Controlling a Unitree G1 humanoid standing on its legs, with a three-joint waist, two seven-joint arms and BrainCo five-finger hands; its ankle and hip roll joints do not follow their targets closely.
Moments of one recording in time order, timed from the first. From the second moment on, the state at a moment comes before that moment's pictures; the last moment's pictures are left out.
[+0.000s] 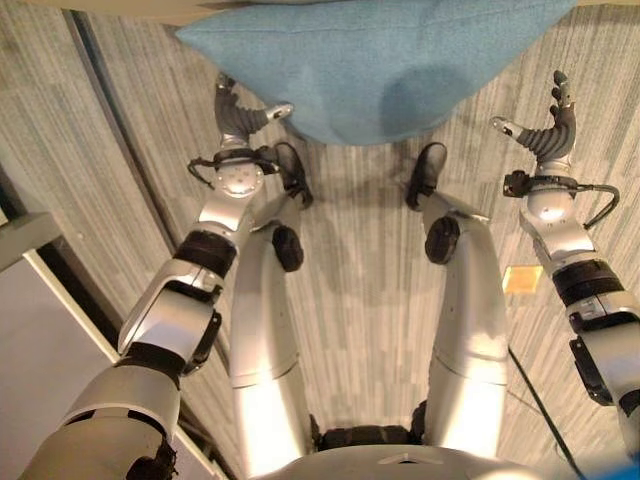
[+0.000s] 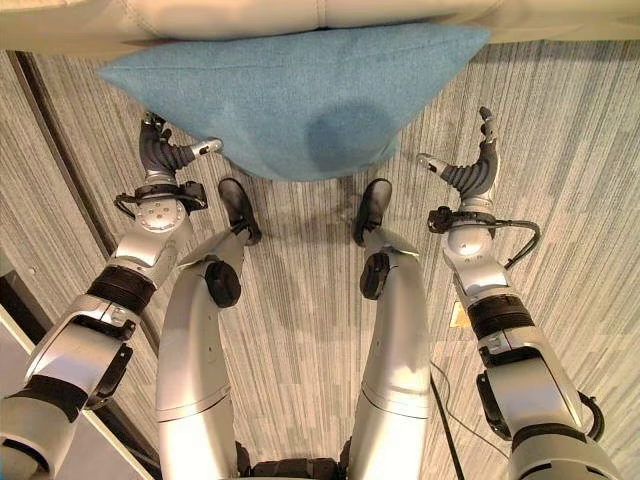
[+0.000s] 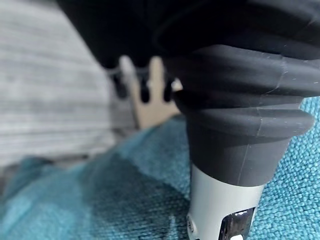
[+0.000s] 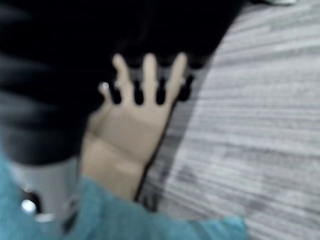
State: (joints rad) left arm -0.92 0.46 -0.35 0.68 -0.45 -0.18 0.55; right arm -0.78 -0.60 0.25 0.64 0.23 -0.23 -0.52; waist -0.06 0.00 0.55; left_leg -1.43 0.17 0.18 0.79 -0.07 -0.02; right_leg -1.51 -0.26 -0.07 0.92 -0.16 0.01
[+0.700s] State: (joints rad) left arm -1.03 0.40 -0.42 0.68 -0.49 -0.18 0.58; right arm -1.06 -0.47 0.39 0.72 0.29 -0.22 -0.47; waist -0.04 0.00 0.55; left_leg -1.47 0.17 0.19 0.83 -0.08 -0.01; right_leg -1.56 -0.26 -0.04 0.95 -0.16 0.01
